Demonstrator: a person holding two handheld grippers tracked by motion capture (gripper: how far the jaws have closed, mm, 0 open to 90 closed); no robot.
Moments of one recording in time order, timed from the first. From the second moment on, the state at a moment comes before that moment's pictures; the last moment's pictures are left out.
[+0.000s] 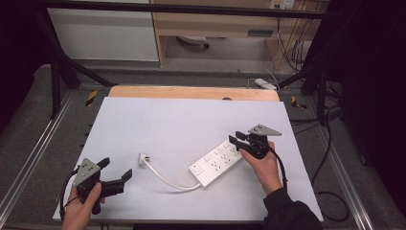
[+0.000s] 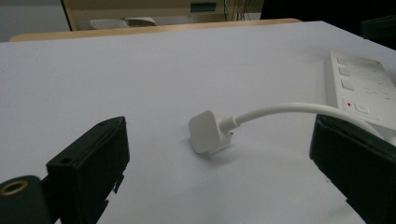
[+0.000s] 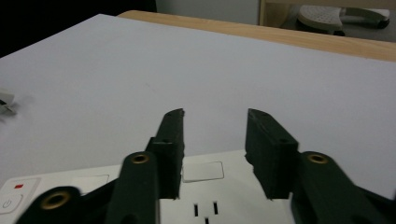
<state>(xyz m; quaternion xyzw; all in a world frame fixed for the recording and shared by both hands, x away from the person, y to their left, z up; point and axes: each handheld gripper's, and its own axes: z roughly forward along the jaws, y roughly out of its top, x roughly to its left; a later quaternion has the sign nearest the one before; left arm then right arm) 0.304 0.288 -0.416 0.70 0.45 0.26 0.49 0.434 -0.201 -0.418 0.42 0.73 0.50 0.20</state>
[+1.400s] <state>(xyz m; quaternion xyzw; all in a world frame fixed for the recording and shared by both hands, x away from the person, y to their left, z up) 0.304 0.286 -0.417 0.71 0.44 0.25 0.49 0.401 -0.222 -0.366 0.42 0.69 0.52 0.27</state>
